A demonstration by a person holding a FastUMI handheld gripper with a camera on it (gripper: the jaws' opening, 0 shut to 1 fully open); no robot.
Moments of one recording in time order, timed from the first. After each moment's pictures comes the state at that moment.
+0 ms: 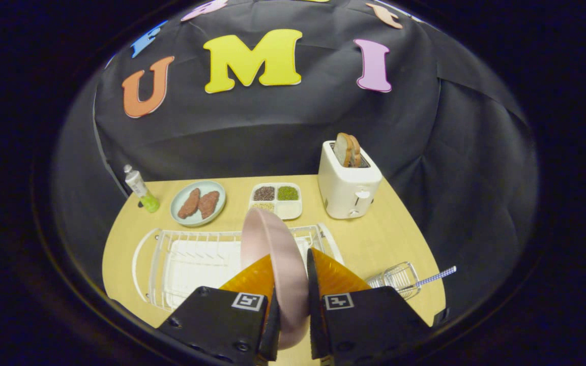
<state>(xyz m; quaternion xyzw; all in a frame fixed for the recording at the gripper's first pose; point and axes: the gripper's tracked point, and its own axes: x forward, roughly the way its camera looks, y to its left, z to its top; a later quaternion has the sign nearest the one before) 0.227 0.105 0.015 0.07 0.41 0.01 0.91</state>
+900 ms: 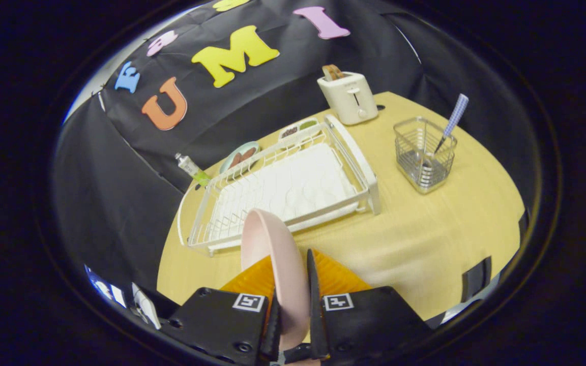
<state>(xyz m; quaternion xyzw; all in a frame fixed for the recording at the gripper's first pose) 0.042 0.110 -0.125 0.27 0.46 0.12 0.84</state>
